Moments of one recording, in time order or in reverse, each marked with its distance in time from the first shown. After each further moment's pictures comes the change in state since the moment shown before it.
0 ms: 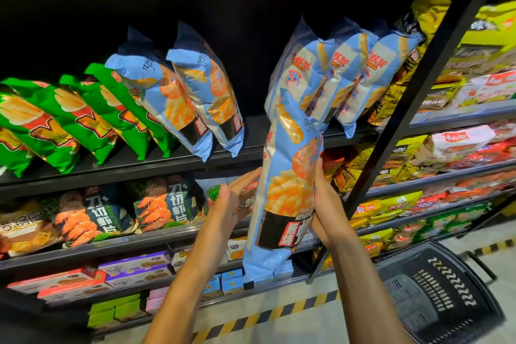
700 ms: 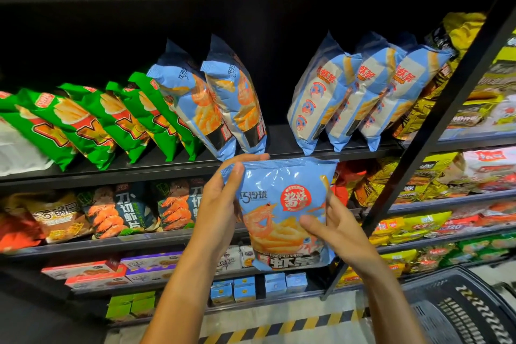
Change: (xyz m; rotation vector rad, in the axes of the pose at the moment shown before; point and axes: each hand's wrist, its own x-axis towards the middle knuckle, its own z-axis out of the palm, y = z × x) left_hand 0.015 0.034 -0.011 -0.164 0.304 0.140; right_hand -0.020 0.016 -0.015 -0.272 -0.333 -0.188
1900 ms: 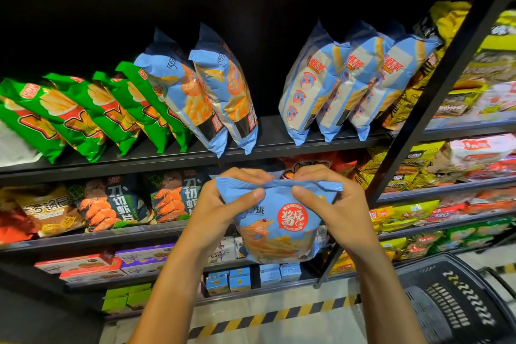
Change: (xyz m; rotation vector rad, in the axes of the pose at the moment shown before) left_hand -0.017 -0.009 -0.006 0.003 -0.192 -0.009; right_hand -0.009 -0.040 0.006 -0.159 0.149 -0.367
